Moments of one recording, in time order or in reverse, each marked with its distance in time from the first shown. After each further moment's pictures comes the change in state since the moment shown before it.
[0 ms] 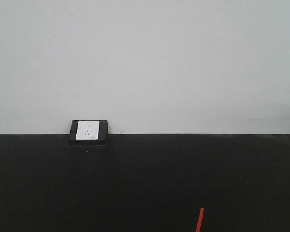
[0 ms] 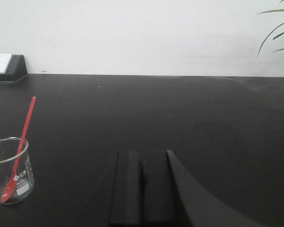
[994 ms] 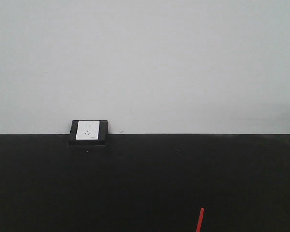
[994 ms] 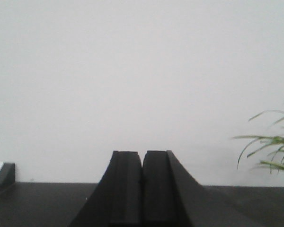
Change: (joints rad) arm 0.000 0.053 -0.135 -0.022 -0.311 -0.008
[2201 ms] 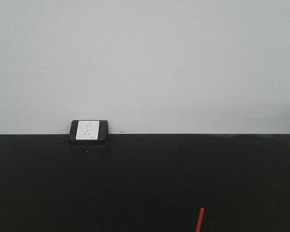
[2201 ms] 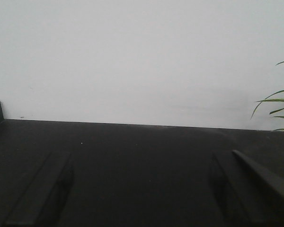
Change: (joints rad) arm 0.000 0.778 -0.381 -0.023 -0.034 0.007
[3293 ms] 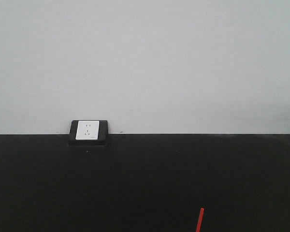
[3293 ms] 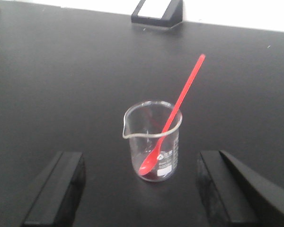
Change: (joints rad) arm 0.000 0.455 0.455 -0.838 -0.819 0.509
